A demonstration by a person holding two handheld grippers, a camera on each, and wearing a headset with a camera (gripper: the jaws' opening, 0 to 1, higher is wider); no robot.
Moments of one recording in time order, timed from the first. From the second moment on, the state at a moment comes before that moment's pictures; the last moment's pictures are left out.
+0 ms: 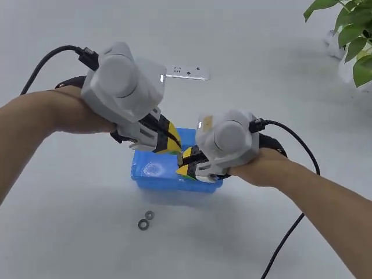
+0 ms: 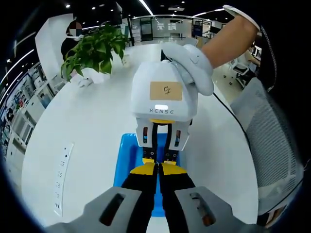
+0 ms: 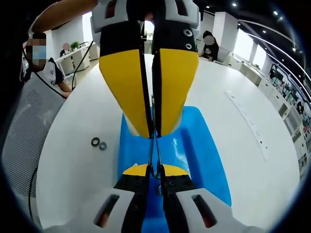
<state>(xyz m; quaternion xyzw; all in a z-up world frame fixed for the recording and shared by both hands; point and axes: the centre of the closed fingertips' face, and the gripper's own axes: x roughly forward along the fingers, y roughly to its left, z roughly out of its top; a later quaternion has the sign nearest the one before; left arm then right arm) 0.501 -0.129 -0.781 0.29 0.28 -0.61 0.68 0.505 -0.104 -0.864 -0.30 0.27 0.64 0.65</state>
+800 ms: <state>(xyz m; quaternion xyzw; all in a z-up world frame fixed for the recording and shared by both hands) 0.501 -0.127 -0.780 0.29 0.28 -0.61 0.68 0.504 -0.104 -0.864 -0.31 0.27 0.64 0.65</state>
